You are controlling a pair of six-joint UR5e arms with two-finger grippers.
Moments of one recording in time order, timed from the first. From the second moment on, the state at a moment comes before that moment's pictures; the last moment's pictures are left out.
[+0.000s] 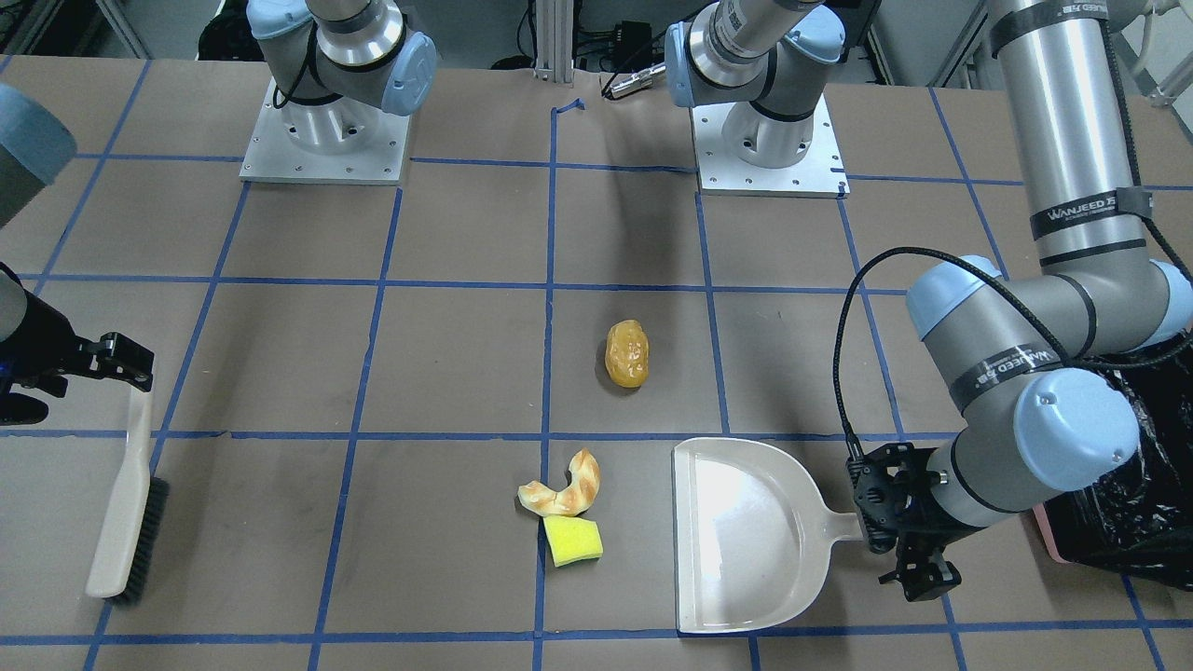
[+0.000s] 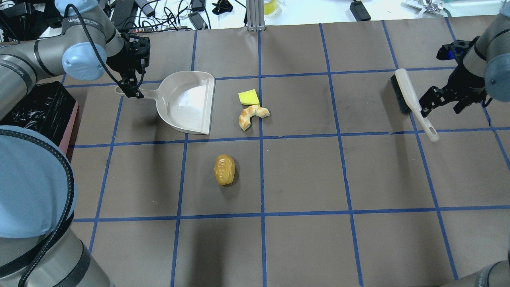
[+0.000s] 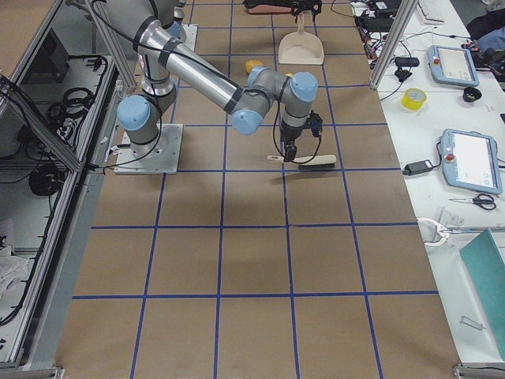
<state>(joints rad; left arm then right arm) -1.38 -2.15 -1.44 -1.11 1.52 1.69 1.14 -1.28 1.77 -1.99 -1.60 -0.51</state>
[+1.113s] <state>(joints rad) -1.39 -2.18 -1.50 -1.12 1.52 1.69 1.14 -1.18 1.77 -2.00 -1.60 -0.51</state>
